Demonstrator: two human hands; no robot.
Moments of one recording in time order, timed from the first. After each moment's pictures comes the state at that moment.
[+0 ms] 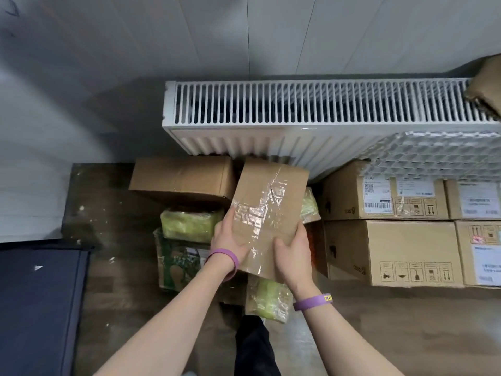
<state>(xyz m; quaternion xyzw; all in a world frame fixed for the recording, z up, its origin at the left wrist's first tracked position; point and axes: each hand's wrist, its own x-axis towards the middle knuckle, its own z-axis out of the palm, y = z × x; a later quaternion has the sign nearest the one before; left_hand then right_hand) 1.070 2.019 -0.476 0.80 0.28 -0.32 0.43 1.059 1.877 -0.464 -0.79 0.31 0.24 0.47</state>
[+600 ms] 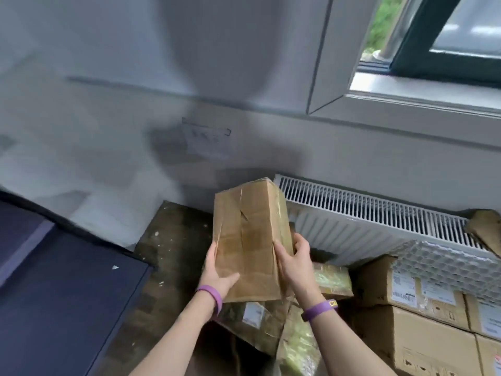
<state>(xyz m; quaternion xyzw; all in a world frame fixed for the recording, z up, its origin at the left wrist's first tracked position) 0.972 2.146 -0.267 0.70 0.40 -0.10 0.59 1.058 1.982 -0.253 -0.78 0.10 0.23 0.57</state>
